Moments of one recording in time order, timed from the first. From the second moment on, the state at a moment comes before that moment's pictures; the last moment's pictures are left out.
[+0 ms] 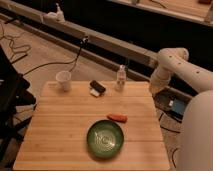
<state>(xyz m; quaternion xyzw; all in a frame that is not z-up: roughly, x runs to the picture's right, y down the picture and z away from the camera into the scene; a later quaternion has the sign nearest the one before) 0.285 0.024 0.834 -0.21 0.22 0.77 0.56</state>
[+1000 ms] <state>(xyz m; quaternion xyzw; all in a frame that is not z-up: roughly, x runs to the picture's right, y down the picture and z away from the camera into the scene) 0.110 0.087 0.768 -0.34 0.14 0.60 0.71</state>
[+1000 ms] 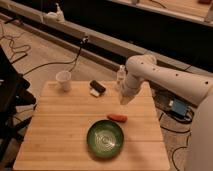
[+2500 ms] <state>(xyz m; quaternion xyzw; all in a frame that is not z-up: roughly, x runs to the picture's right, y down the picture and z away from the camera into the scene) 0.142 0.020 0.841 -0.23 0.21 0.63 0.71</state>
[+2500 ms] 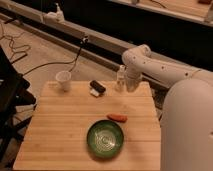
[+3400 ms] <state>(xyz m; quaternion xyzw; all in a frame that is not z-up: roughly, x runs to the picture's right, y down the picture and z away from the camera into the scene) 0.145 0.099 0.768 -0.29 0.19 0.56 0.75</state>
